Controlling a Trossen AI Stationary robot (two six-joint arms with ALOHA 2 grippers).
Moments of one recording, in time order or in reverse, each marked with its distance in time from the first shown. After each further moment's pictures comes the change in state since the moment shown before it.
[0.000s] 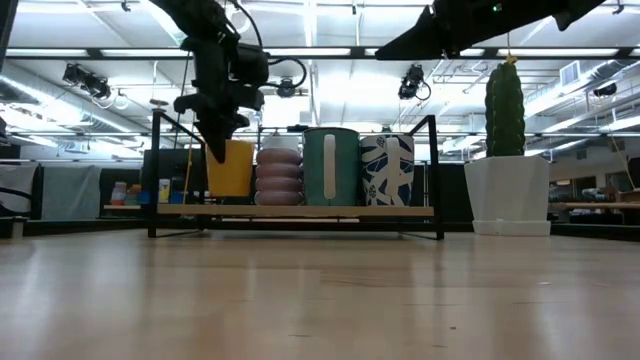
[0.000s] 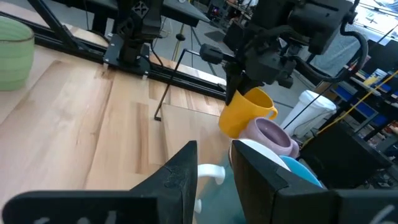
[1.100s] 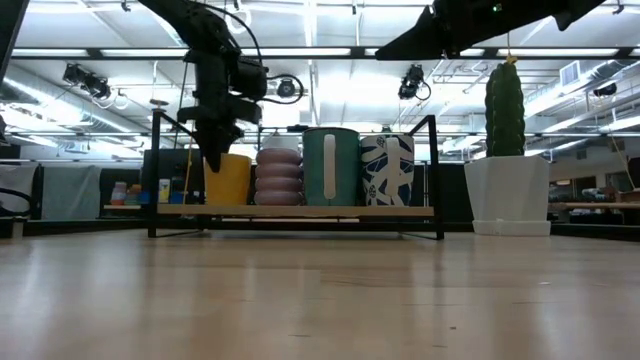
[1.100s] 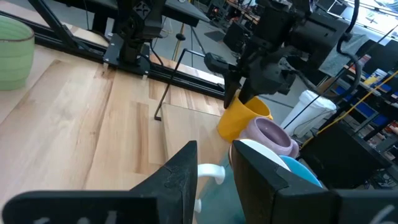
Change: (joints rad) left arm 0.054 0.054 0.002 0.003 -0.005 -0.036; right arm 0.000 0.000 0.000 -0.002 0.000 -0.001
